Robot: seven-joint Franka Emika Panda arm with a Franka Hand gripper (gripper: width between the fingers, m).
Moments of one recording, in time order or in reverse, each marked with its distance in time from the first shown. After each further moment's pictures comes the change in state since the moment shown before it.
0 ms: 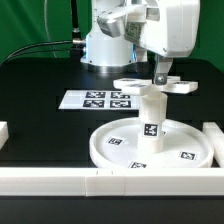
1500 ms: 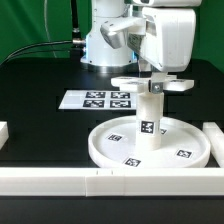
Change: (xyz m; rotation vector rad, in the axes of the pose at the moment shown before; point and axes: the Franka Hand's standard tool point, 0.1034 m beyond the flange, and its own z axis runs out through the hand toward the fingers) arm 0.005 -0.008 0.016 0.029 0.007 0.043
